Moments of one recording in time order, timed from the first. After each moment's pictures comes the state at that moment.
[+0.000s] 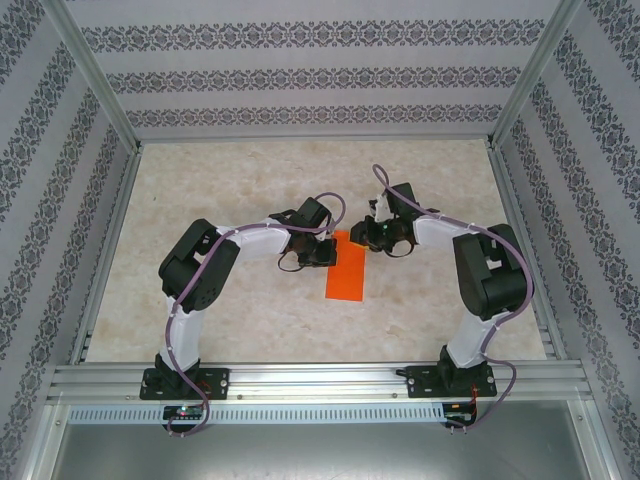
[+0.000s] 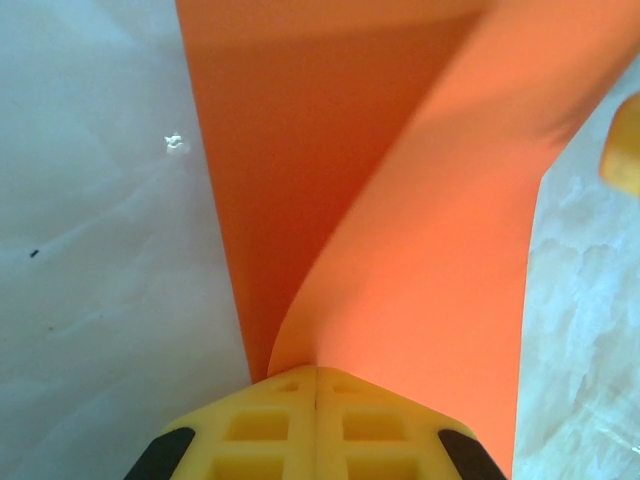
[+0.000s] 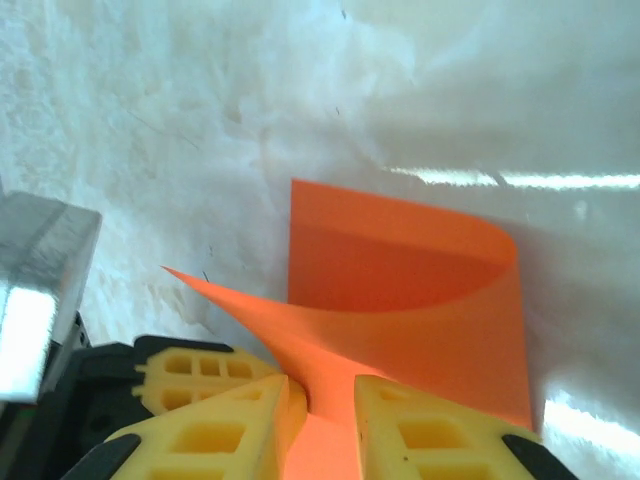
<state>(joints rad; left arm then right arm) -0.68 2.04 1.30 -0.38 0.39 -0.62 0.28 1.79 0.99 -0.25 -0.61 0.52</state>
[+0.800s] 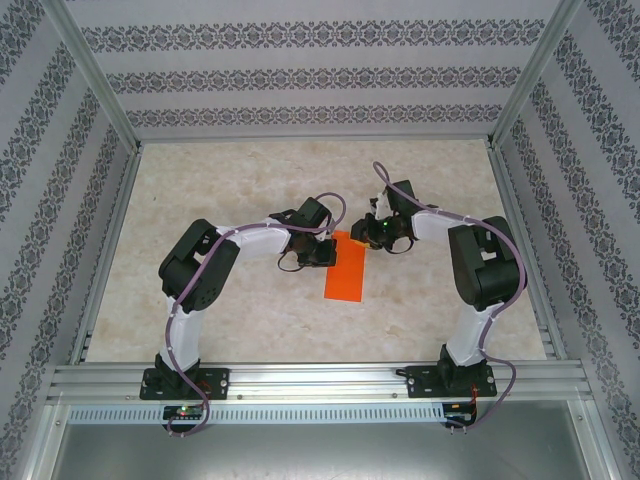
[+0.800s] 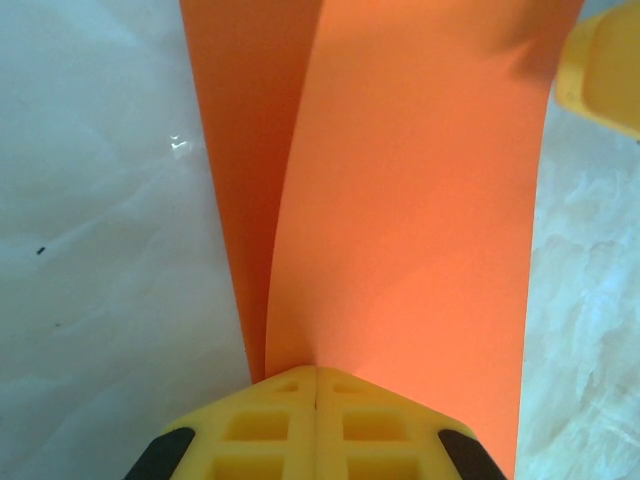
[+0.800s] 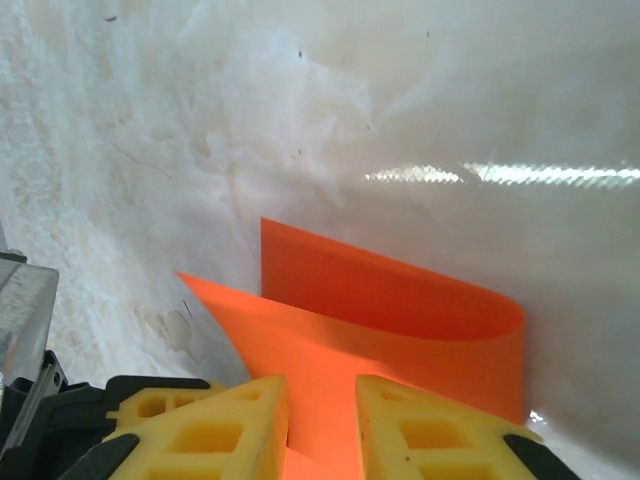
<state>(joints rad) -0.68 2.04 1.31 -0.39 0.38 -0.61 0.26 1.86 1.05 -0.27 -0.63 0.52</state>
